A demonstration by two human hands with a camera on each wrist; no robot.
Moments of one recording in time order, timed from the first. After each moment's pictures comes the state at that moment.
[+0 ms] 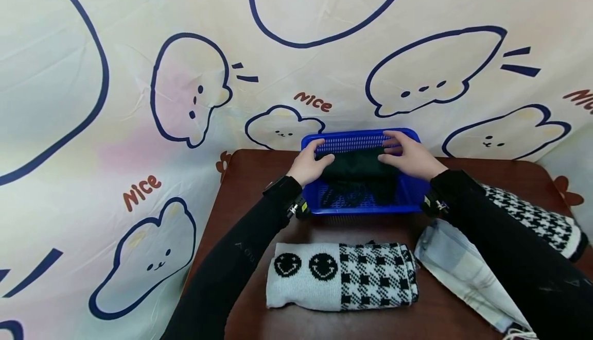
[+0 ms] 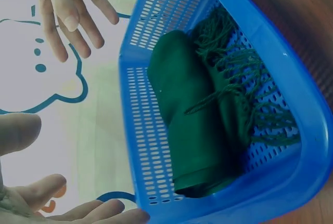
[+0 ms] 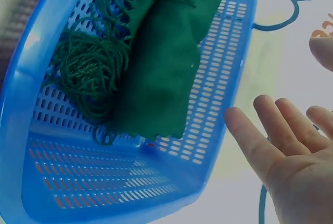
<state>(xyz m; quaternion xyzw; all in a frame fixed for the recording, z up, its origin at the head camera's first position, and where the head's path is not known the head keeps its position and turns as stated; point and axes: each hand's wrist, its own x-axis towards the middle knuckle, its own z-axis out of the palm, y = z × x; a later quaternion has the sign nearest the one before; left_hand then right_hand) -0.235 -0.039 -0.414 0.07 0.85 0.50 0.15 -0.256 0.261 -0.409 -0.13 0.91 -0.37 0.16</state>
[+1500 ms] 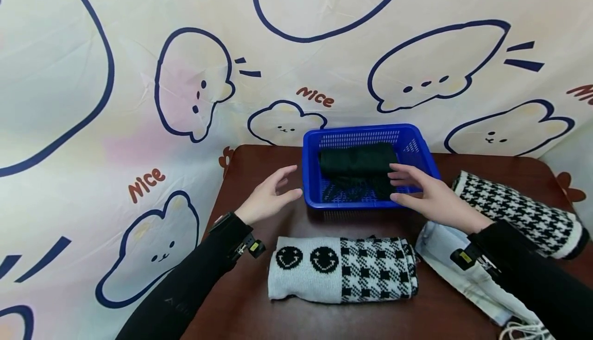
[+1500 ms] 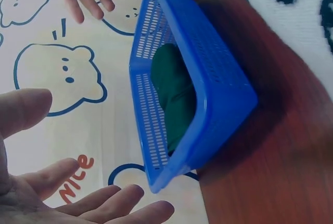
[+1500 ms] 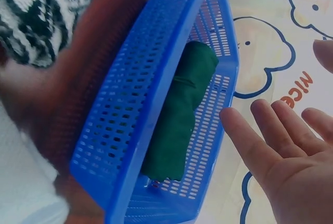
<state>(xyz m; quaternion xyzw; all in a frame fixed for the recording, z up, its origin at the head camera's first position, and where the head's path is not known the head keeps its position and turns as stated) -0.143 -0.132 -0.407 0.11 0.85 0.48 0.17 -0.142 0.269 -0.405 -0.21 0.88 -0.41 0.12</state>
